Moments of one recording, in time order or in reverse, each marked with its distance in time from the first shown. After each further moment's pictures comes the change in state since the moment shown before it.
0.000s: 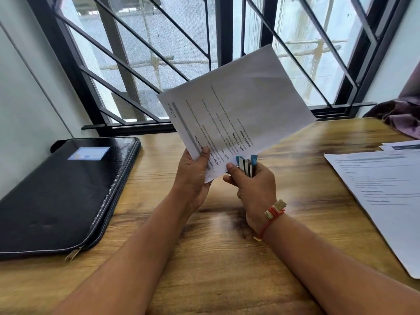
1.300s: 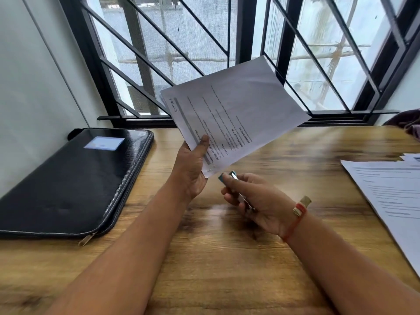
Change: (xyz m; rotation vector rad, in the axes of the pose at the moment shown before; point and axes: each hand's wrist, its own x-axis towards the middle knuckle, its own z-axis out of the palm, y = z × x) left_hand 0.008 0.024 -0.021 -0.012 0.033 -0.003; right_hand -0.005 -0.012 -0.003 -0.040 -0.522 0.479
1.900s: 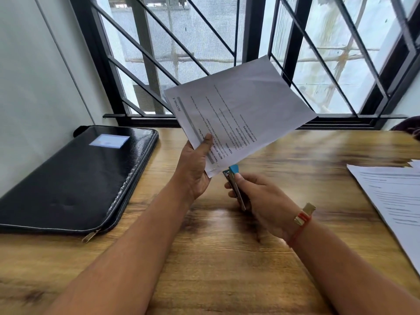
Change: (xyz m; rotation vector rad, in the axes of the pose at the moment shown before) left_hand 0.000 0.003 0.000 -0.034 0.025 -0.030; right_hand 0.005 0.006 0.000 -0.272 0.102 -0.192
